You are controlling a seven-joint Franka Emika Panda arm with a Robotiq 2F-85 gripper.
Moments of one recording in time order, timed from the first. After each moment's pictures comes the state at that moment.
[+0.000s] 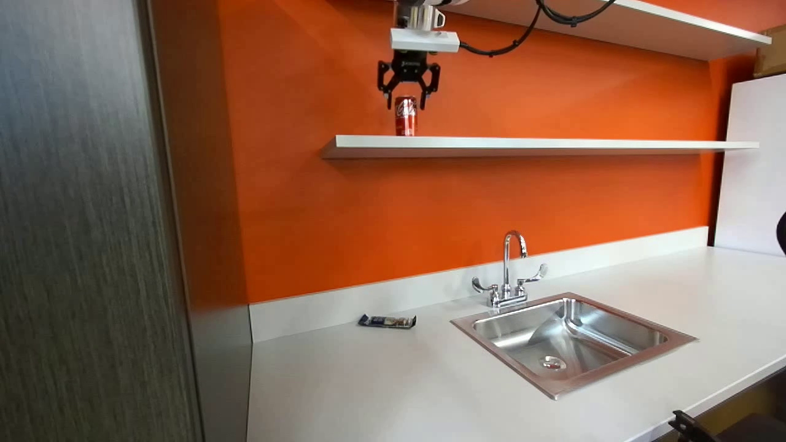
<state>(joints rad) 0.14 0.16 0.12 -1.31 -0.28 1.96 0.46</state>
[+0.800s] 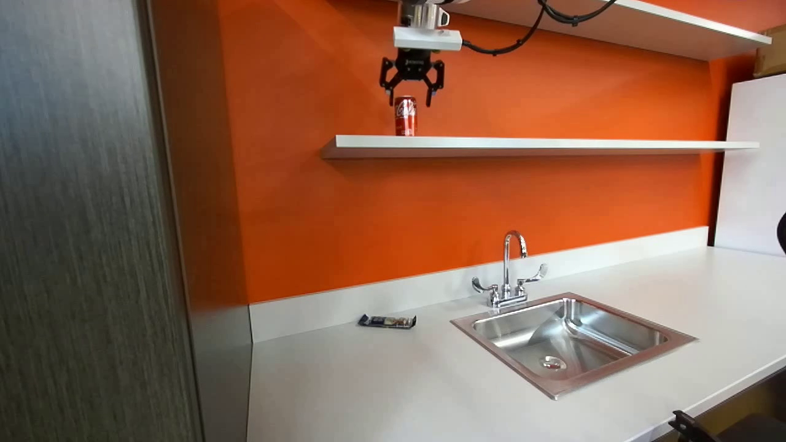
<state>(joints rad) 0.13 0.16 0.11 -1.30 -0.27 1.95 0.48</state>
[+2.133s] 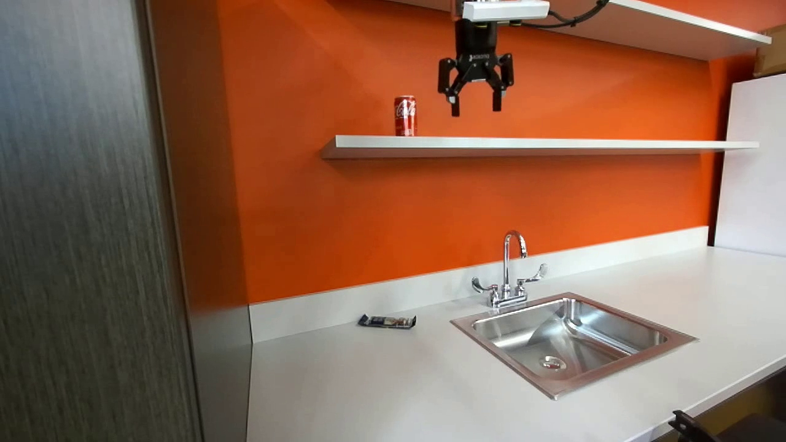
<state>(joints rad) 0.12 -0.27 0.08 -1.80 -0.18 1.69 0.26</state>
